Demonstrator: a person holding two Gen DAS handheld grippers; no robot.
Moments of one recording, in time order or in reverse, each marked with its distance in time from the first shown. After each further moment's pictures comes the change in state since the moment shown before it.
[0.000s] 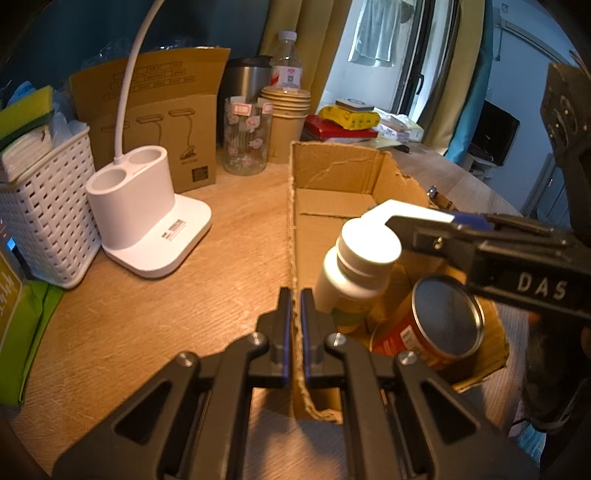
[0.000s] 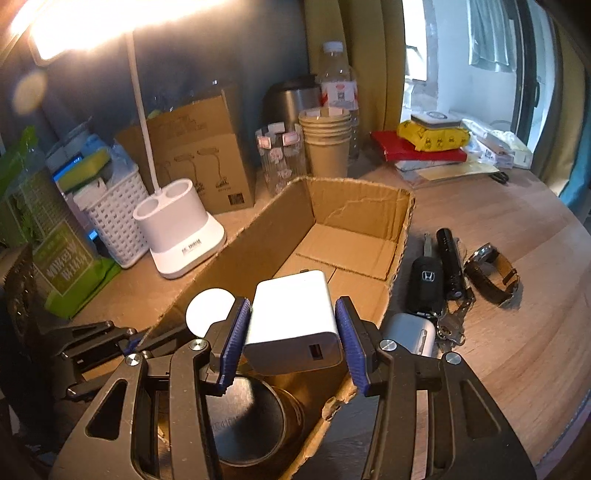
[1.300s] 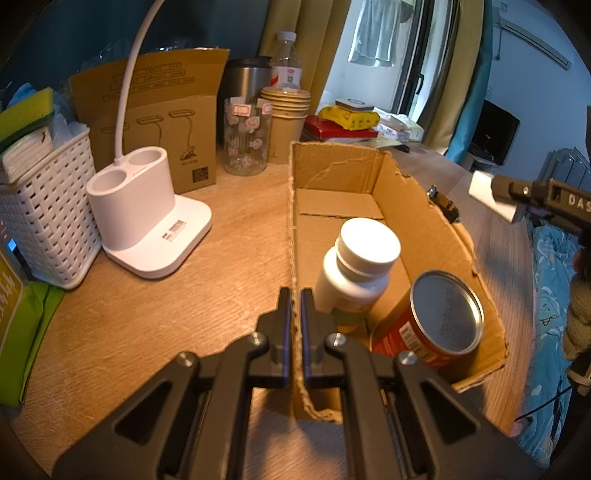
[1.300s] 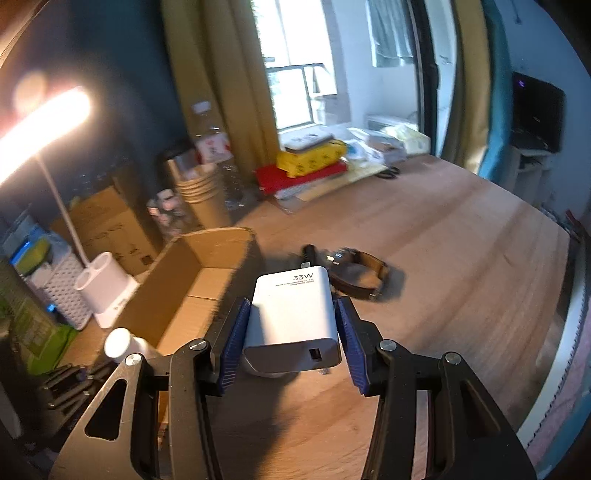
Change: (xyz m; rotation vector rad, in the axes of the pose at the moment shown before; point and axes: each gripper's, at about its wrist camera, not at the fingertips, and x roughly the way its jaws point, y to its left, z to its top) left arm 0.001 0.000 0.000 0.001 0.001 0.000; right arm -0.075 -0.084 -0.007 0.223 -0.151 -0.187
